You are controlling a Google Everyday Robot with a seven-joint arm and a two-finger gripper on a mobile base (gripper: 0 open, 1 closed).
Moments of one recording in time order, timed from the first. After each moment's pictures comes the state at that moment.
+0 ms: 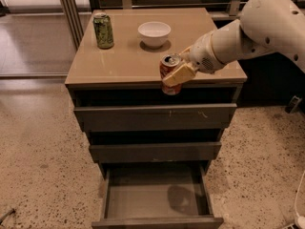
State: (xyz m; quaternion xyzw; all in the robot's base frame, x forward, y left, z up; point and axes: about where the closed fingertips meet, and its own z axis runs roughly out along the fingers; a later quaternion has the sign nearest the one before) arm 0.626 -0.079 0.878 -0.53 0.74 0.15 0.39
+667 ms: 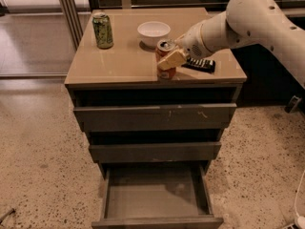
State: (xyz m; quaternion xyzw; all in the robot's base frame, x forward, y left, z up) arm 0.695 -0.073 0.886 -0.49 0.75 0.13 0.43
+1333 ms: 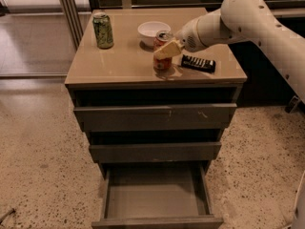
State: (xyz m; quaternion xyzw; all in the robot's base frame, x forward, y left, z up) arm 0.742 -0.068 0.888 -0.43 0.77 0.16 0.44
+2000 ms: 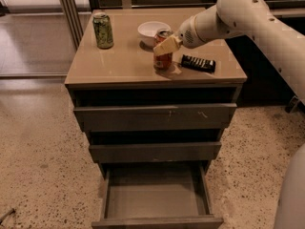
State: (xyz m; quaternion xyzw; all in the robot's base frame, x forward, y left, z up) arm 0.755 -0.067 0.888 -0.38 0.80 0.18 0.42
